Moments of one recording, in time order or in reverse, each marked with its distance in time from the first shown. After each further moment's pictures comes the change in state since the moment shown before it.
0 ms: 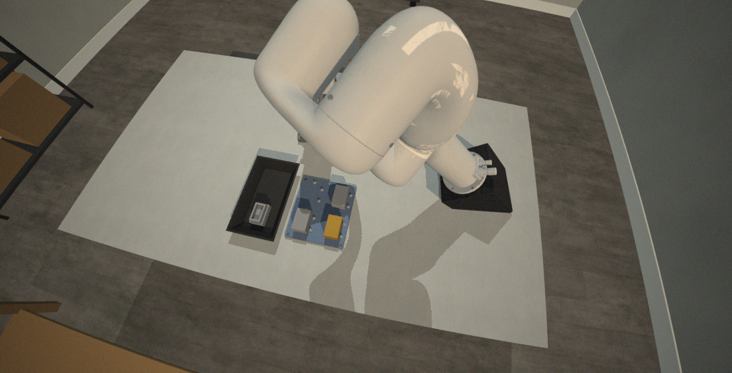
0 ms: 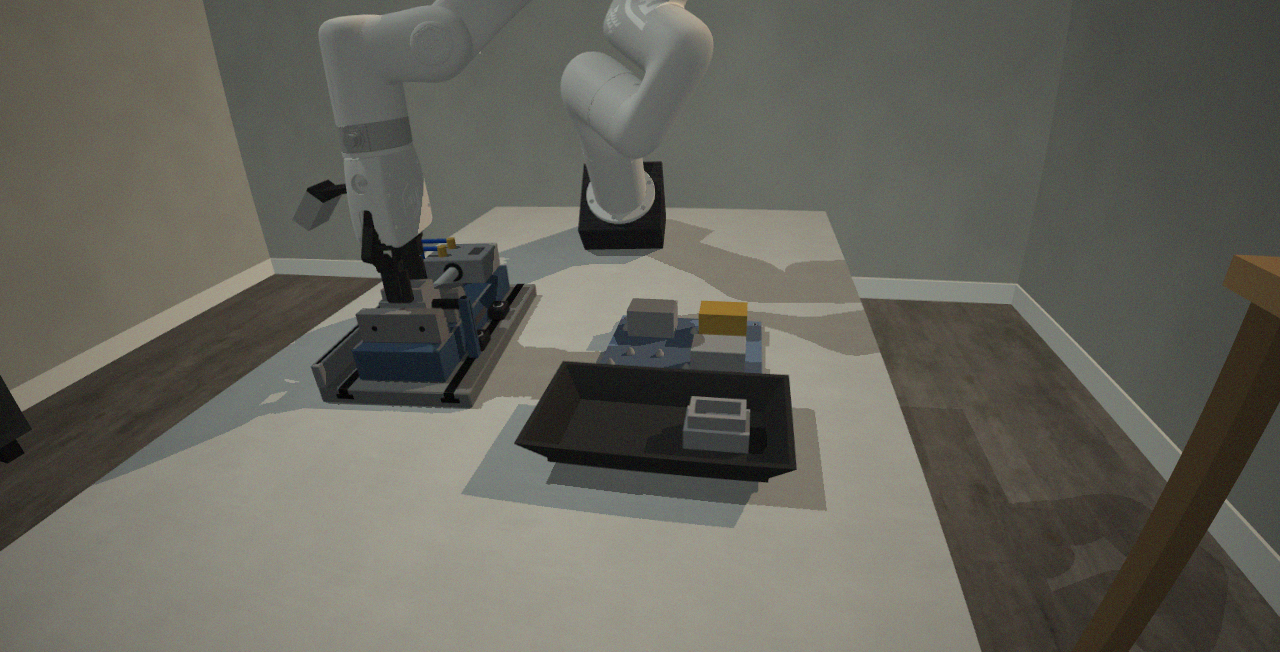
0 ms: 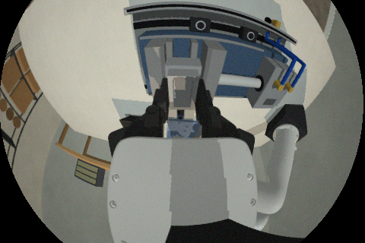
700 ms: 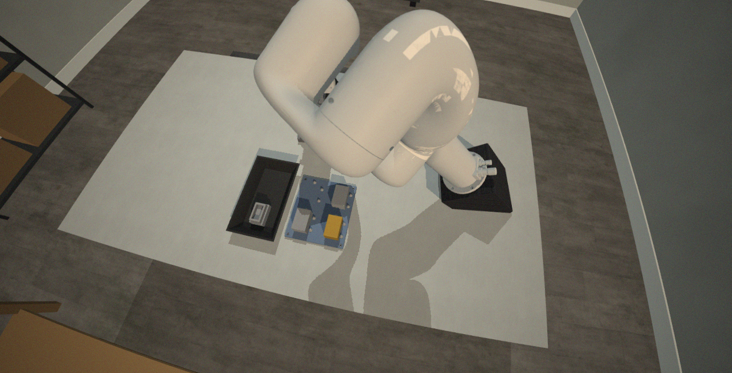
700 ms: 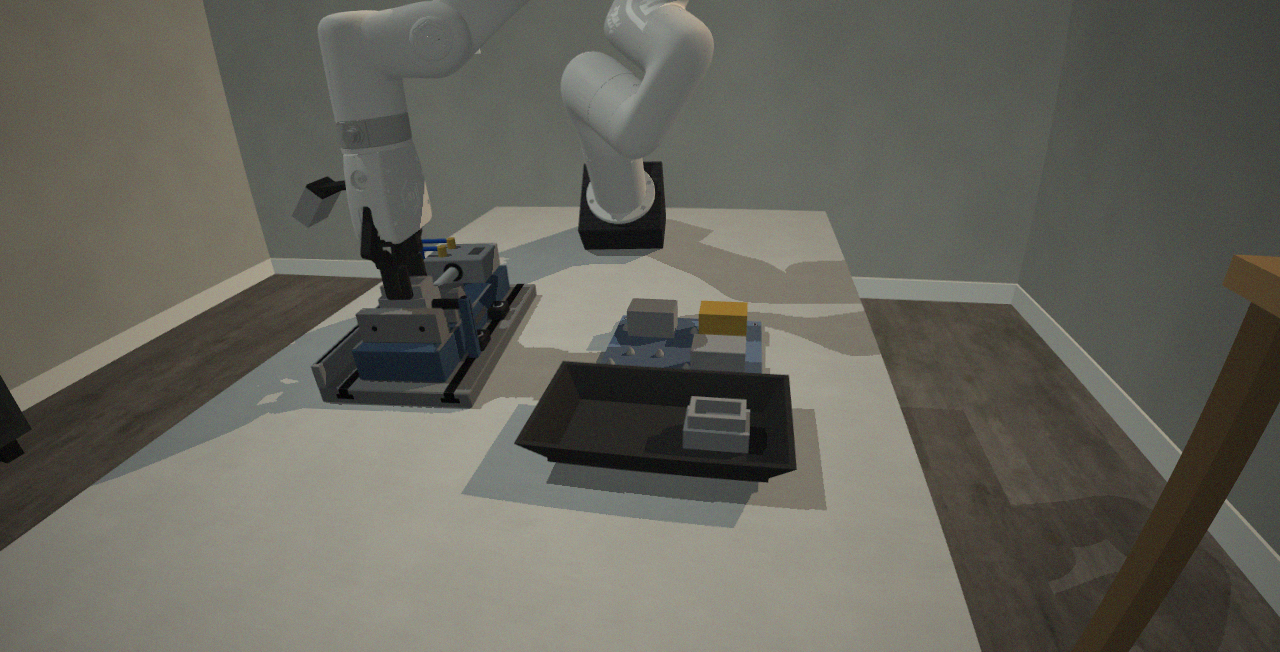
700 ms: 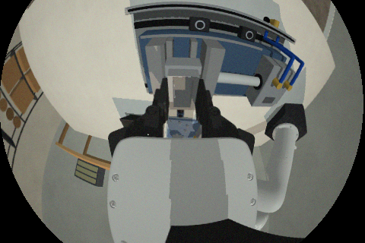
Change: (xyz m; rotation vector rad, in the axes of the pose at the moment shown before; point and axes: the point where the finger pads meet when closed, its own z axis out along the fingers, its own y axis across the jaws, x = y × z) arm 0.000 0.000 -0.004 0.000 0.000 0.000
